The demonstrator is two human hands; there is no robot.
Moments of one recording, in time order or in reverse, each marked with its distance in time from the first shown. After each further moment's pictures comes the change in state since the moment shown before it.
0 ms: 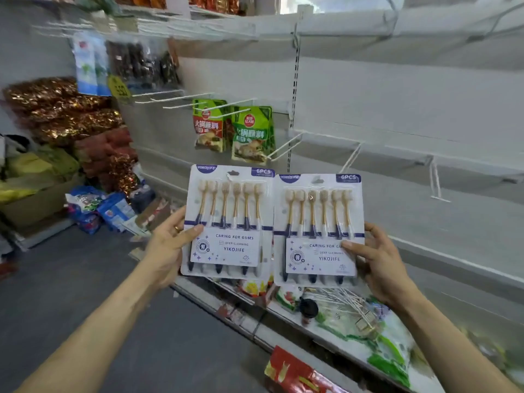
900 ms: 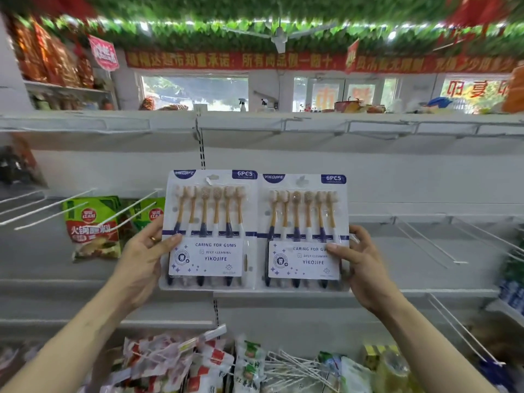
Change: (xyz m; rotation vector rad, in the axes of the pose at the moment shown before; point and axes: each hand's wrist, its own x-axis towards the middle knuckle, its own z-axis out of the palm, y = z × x) left_hand 0.242 0.096 0.101 -0.161 -0.500 0.066; right_hand 0.048 -0.124 0.053 -0.026 0.386 -0.418
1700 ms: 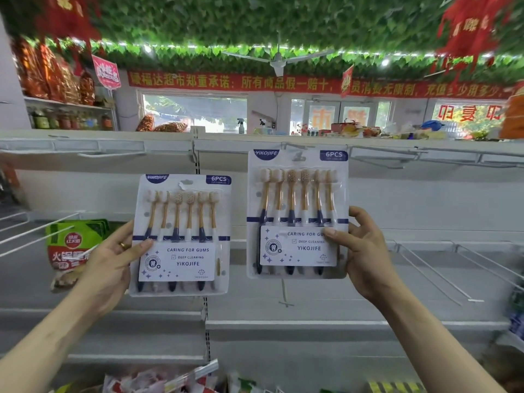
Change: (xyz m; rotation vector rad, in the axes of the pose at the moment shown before) left_hand 0.053 0.029 -0.020 0.051 0.068 0.074; right_hand 0.065 -0.051 0.027 -0.043 -0.063 -0.218
